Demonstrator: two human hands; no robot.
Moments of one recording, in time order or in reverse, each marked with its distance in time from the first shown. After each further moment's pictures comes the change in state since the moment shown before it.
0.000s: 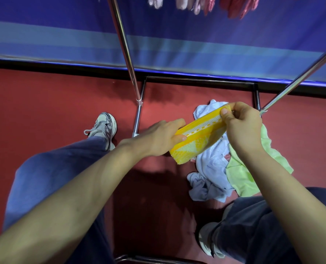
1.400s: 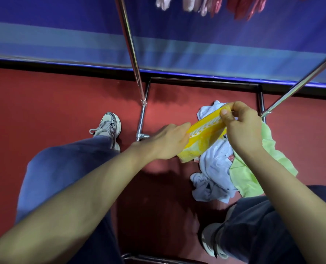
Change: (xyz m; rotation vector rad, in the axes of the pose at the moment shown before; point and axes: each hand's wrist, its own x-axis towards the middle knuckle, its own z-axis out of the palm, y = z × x) left_hand 0.000 0.003 0.017 0.026 0.045 -0.033; right_hand -0.004 0.000 0.004 -0.080 -0.070 -0.080
